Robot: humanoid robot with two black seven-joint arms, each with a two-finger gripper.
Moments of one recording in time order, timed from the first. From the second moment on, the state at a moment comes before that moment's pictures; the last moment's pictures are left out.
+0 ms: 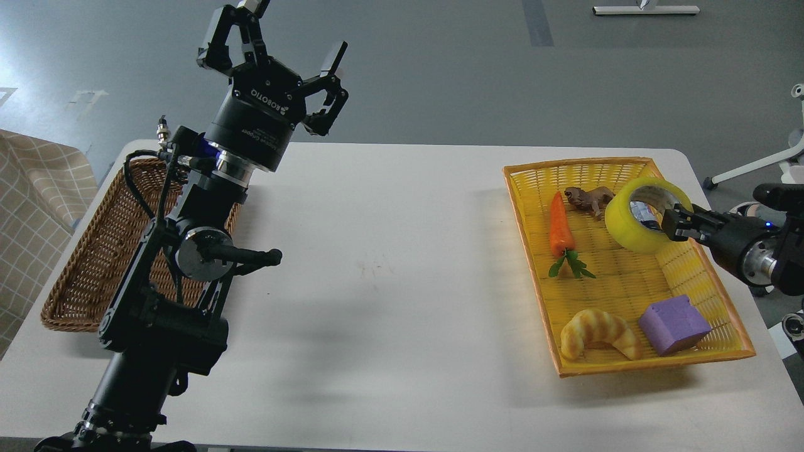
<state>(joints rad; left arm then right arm) -0.37 -0.03 -1.46 -1.47 0.66 -0.35 -0.10 0.29 -0.56 1.28 1.38 -2.18 0.48 -0.08</state>
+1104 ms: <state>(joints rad) -0.36 -0.02 -1.46 -1.47 0.66 -0.35 -0.10 0.67 -0.10 0.81 1.38 -2.15 0.49 -0.09</state>
